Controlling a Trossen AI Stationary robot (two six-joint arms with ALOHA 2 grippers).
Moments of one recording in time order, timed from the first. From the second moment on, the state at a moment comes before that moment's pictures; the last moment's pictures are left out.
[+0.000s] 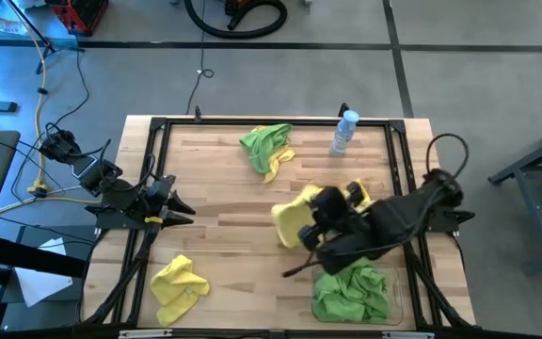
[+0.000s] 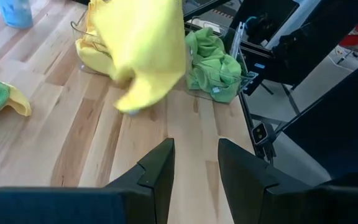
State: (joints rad) left arm -0.61 0.59 0.76 -0.64 -0.38 -0.55; right arm 0.54 1.84 2.16 -1.57 0.86 1.23
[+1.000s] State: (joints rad) left arm -0.60 0.59 0.76 -0.63 -0.51 -0.55; right arm 0.64 1.38 2.16 -1.57 0.96 0.99
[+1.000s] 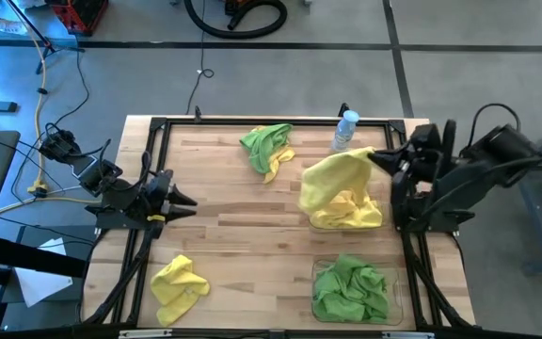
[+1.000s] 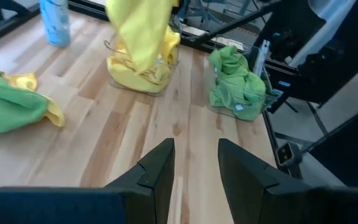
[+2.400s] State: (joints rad) left arm -0.60 0.60 0.76 -0.63 -0.77 -0.68; right arm 0.59 0.94 1.13 -1.07 0.38 1.38
